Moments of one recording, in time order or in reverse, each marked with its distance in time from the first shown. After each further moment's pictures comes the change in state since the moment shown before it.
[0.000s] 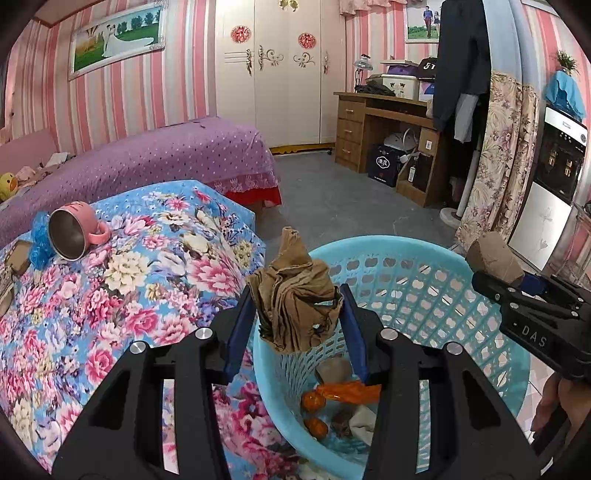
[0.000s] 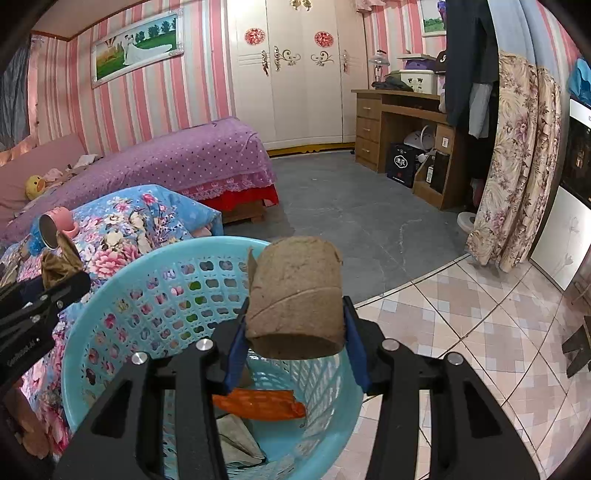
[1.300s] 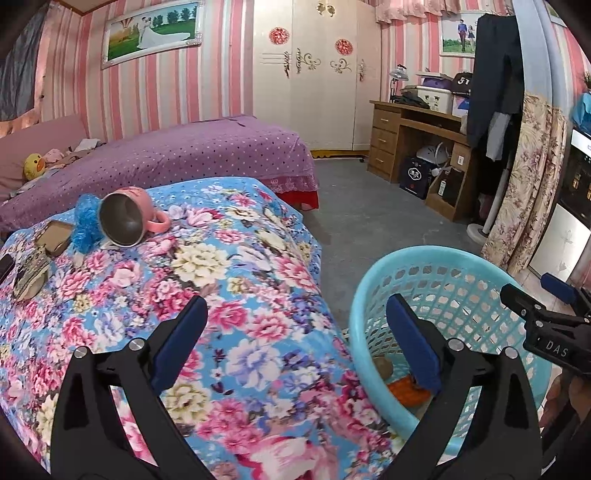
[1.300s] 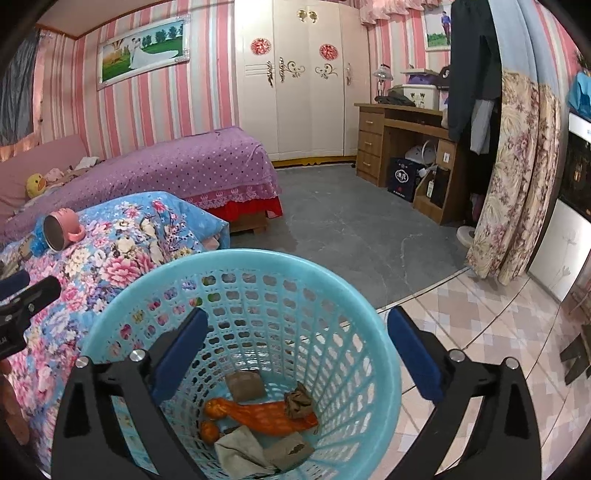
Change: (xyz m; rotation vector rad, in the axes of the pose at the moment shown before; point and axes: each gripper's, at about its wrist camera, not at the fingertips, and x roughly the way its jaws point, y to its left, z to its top) left arm -0.025 0.065 -0.006 -0.081 -0.020 0.099; right arm -0.010 0.024 0.004 -0.008 -0.051 -0.014
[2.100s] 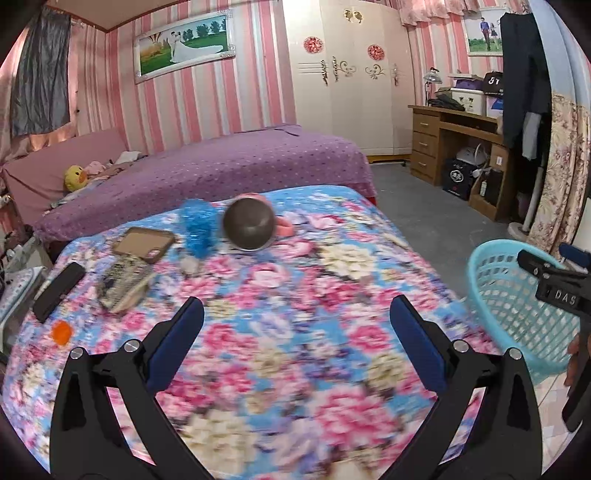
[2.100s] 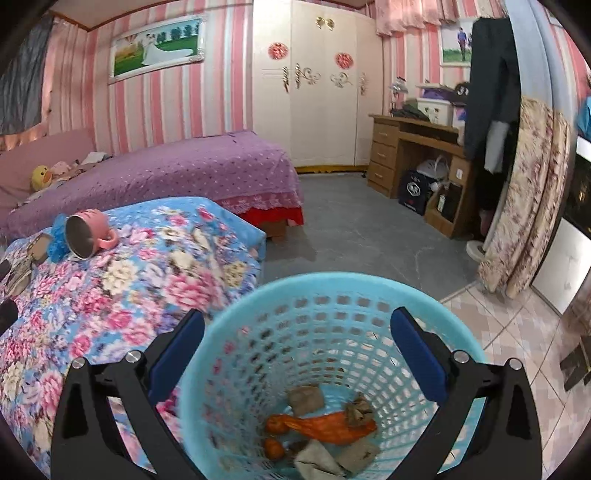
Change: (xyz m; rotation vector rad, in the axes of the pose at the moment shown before) left arm -0.055 0.126 -0.005 0.031 -0.027 0.173; right arm -0.009 0.112 0.014 -0.056 -0.033 -0.001
